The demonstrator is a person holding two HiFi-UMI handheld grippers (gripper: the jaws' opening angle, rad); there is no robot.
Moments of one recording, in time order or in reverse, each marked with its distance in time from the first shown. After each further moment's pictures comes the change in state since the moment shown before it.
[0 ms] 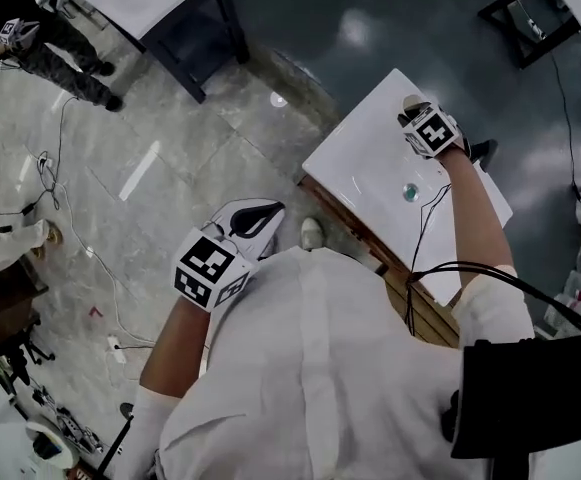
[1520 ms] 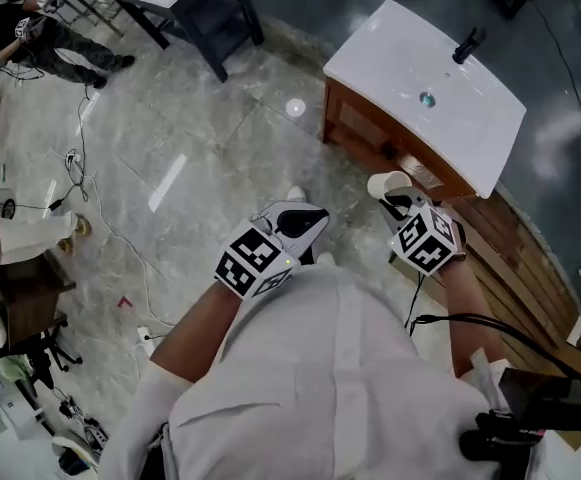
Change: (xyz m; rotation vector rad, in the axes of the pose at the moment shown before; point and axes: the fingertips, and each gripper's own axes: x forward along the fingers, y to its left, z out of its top) left arm -0.134 -0.226 -0.182 0.133 0.087 -0.207; right arm -0.184 0.510 -0.071 -0.064 -0.169 0.070
